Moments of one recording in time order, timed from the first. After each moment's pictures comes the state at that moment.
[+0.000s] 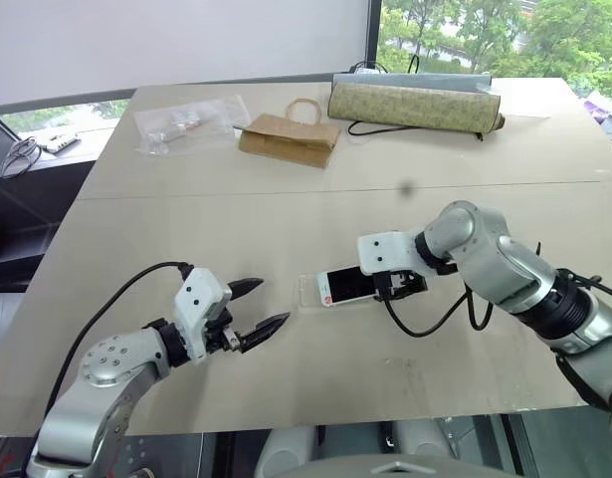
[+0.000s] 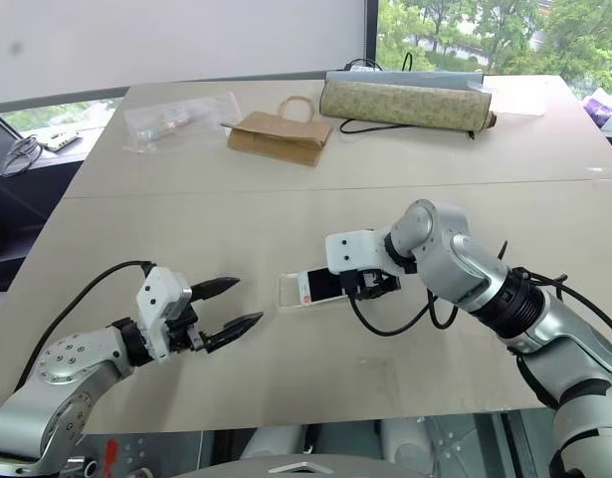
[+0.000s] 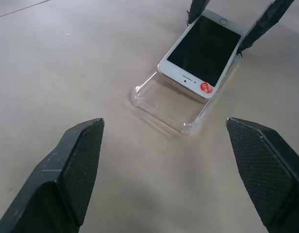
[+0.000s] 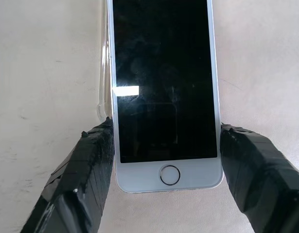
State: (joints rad) left arm 0.24 0.70 0.19 -0.52 -0.49 0.41 -0.80; right arm -0.85 -0.63 0.70 -0.26 -0.23 0.77 1.30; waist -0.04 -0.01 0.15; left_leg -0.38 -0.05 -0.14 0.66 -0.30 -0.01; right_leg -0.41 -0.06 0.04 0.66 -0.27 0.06
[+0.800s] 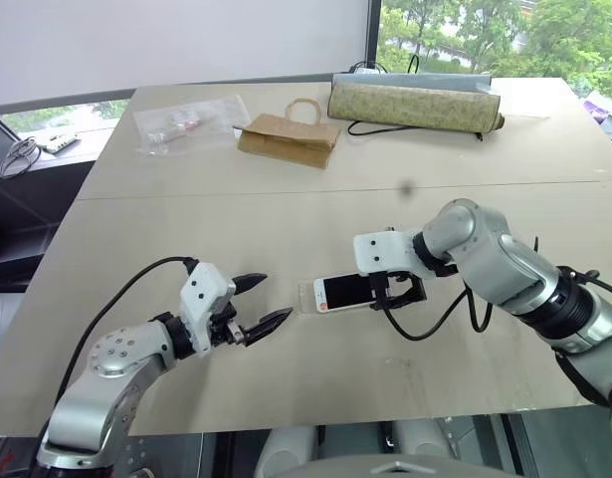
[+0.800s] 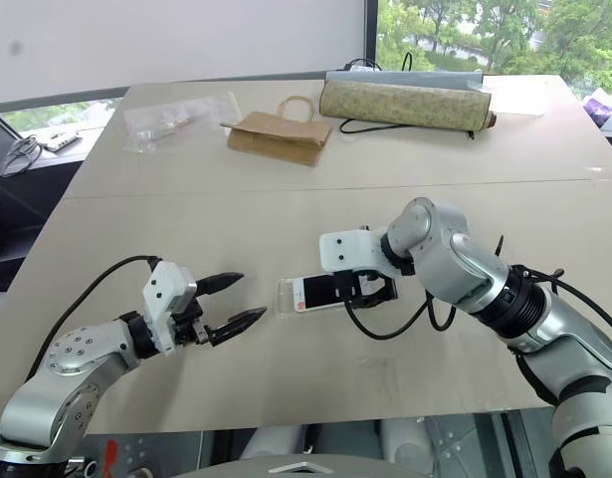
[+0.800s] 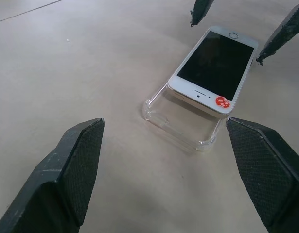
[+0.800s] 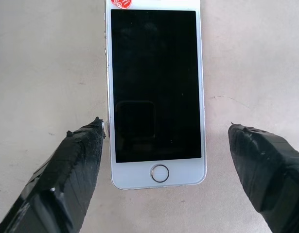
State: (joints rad) left arm 0.20 0.69 0.16 -0.48 -0.48 0.40 -0.81; right arm -0.87 -0.63 0.70 -0.31 -0.17 0.86 1.30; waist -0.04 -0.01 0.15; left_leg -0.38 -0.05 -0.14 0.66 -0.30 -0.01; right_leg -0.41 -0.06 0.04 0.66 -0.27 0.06
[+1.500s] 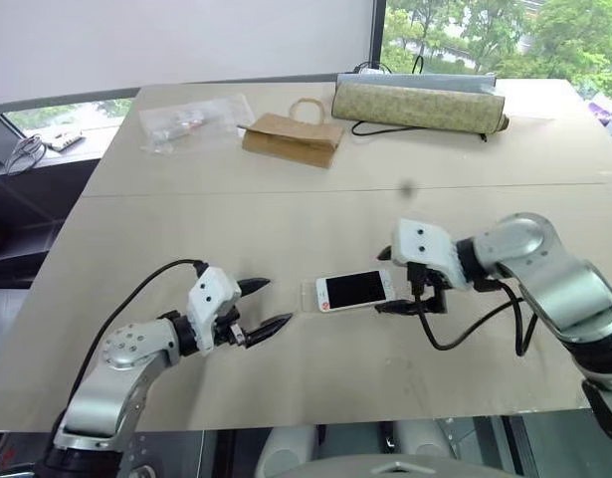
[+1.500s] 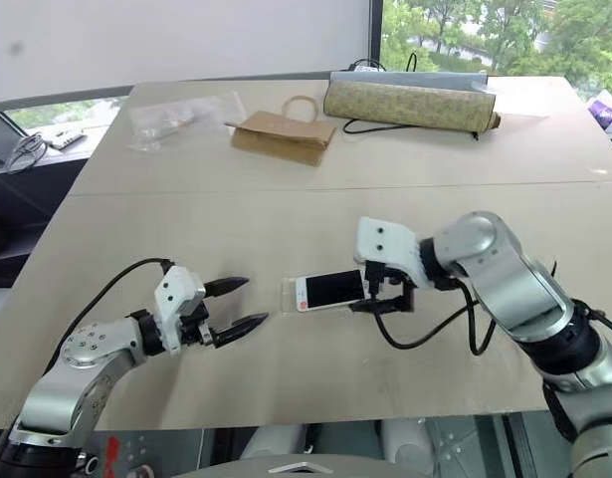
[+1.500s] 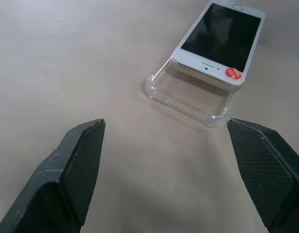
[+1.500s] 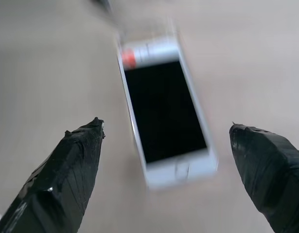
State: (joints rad) left arm 0.13 0.69 0.09 -0.31 -0.40 0.28 -0.91; right arm -0.59 -0.73 0.37 -0.53 0.10 0.96 1.14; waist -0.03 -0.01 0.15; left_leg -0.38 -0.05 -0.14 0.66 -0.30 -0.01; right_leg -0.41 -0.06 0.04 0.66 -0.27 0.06
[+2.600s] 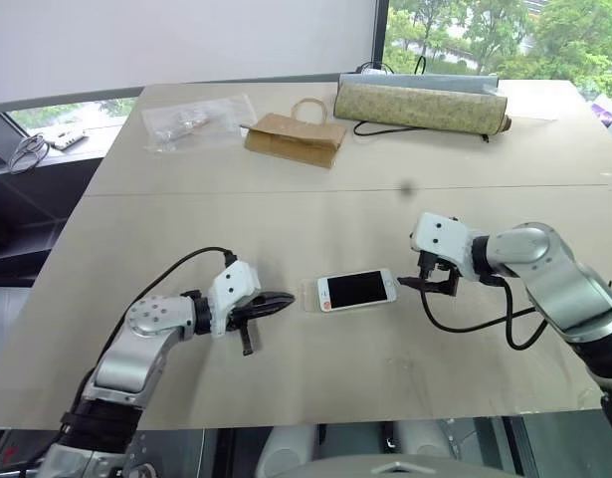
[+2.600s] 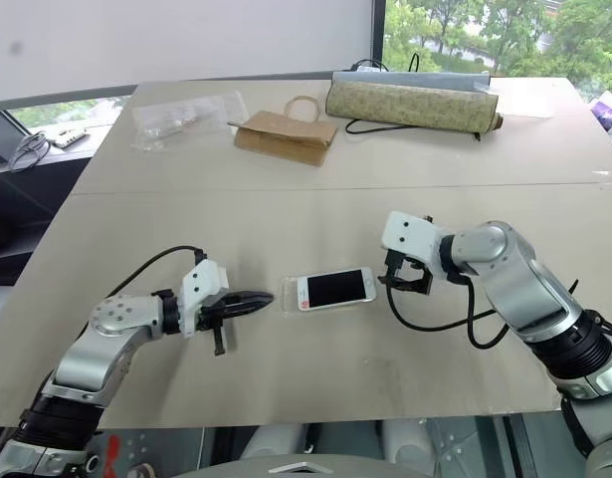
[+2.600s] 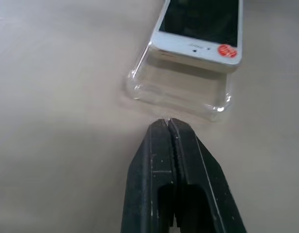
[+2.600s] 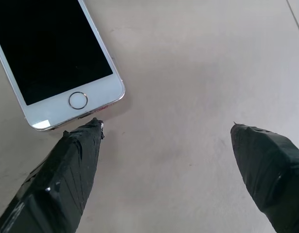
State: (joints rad) left arm -0.08 0.70 -0.06 -0.10 -0.28 0.16 -1.07; right arm -0.55 -0.76 0.38 -0.39 0.02 0.80 0.93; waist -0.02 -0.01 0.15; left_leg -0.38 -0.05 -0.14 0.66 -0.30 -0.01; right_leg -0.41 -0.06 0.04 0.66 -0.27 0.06
